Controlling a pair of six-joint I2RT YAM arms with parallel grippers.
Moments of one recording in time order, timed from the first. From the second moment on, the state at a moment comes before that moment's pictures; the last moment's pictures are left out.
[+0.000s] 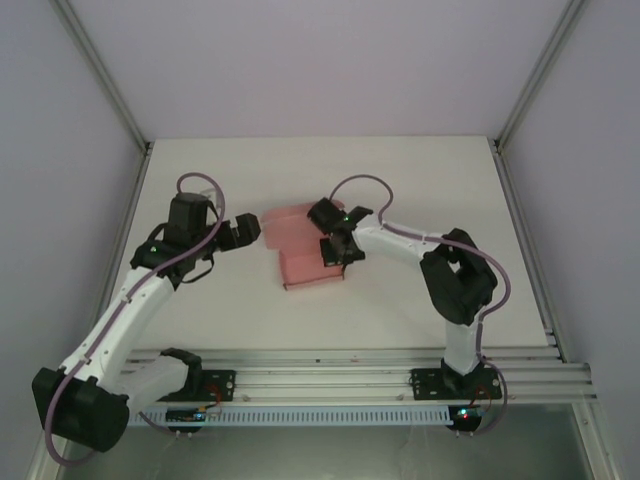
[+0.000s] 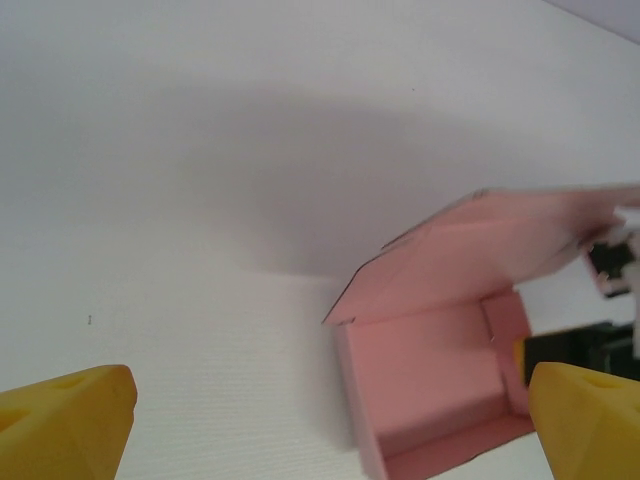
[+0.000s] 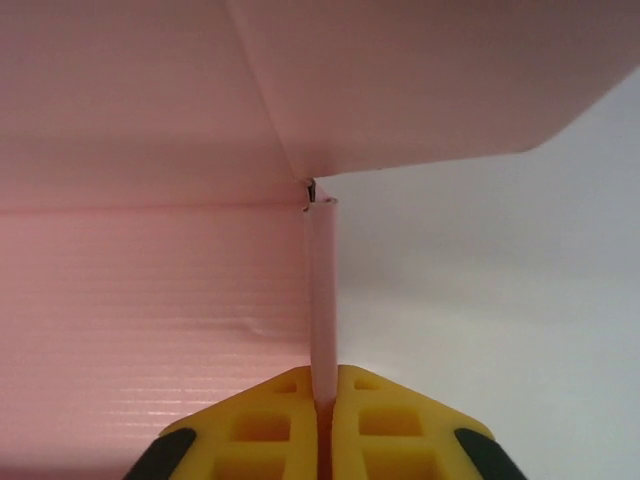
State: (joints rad) left arm -0.33 1.04 0.94 -0.61 0.09 -0.51; right arm 0.77 1.89 1.35 -0.77 0.15 0.63
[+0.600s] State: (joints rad) left arm -0.33 1.25 1.02 -0.61 0.28 -0.28; right arm 0.67 1.55 1.29 -0.61 0.08 0.32
